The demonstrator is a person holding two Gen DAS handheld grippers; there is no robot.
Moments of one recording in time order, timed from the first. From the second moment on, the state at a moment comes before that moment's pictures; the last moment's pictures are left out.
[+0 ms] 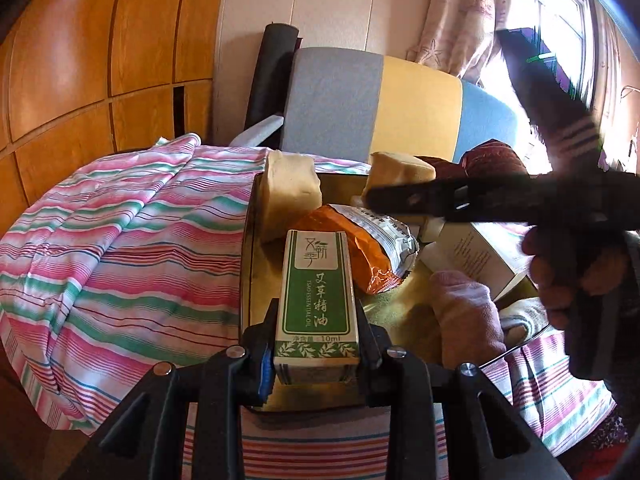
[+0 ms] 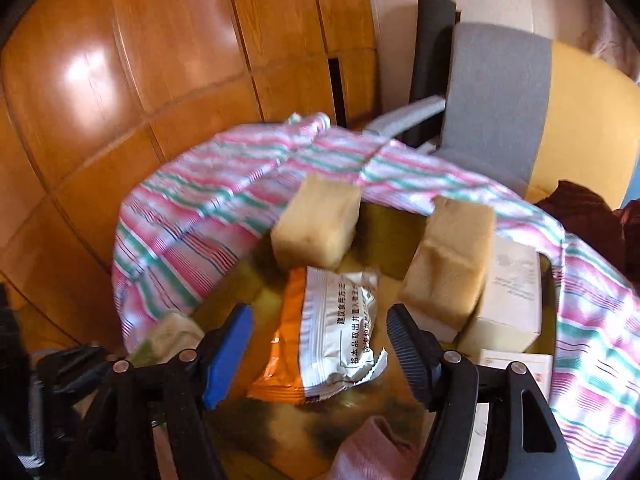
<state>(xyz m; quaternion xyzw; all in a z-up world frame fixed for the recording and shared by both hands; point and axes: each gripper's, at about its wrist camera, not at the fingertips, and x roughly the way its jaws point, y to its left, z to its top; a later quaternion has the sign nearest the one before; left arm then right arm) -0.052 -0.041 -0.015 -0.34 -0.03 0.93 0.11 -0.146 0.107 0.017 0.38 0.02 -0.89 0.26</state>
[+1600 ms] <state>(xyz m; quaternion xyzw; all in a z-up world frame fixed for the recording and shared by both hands) -0.062 0.174 0.035 -0.35 0.06 0.87 0.34 0.073 0.459 -0.048 0.33 -0.15 -0.91 -0.17</state>
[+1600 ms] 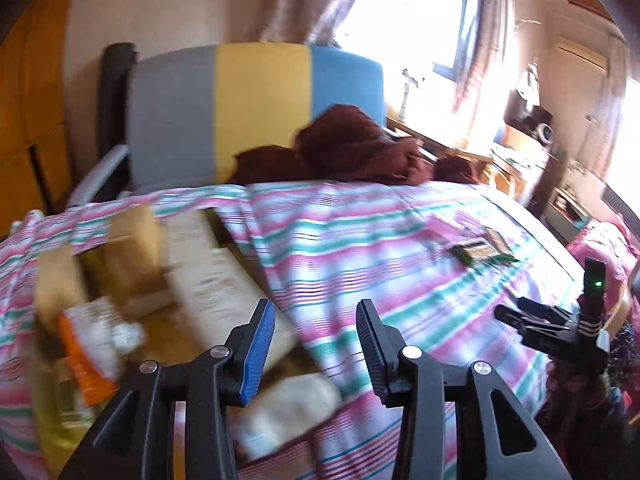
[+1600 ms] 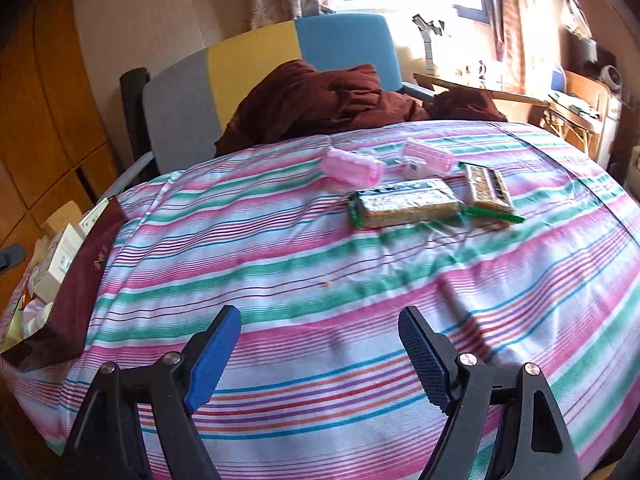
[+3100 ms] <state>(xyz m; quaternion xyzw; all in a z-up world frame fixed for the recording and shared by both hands) -0.131 0.525 -0.050 -0.37 0.25 0.77 0.46 0.081 0.500 -0.073 0.28 -0.21 -0.93 -0.14</state>
